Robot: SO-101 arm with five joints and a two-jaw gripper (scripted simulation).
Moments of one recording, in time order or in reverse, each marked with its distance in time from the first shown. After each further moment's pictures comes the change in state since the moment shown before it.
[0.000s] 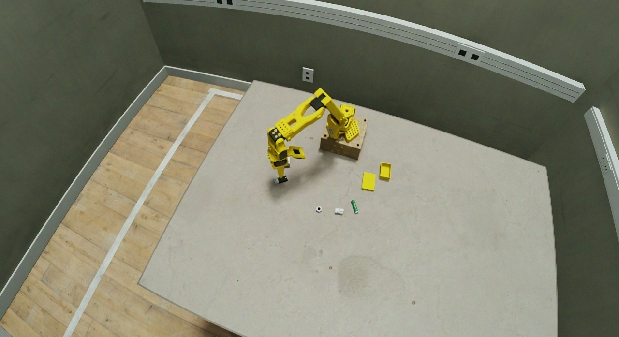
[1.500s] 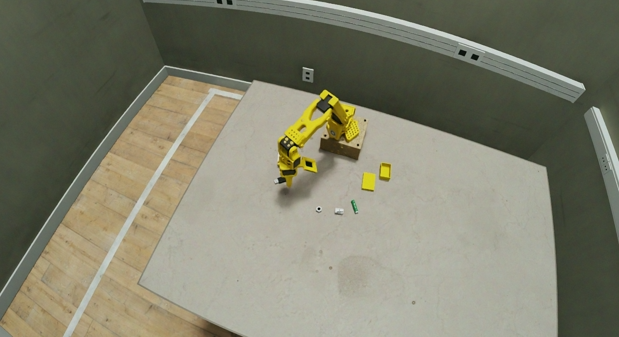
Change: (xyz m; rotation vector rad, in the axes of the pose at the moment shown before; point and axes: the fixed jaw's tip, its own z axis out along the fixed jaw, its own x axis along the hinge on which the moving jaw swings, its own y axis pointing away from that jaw) arm -0.021 -0.038 -0.001 0.005 0.001 0.242
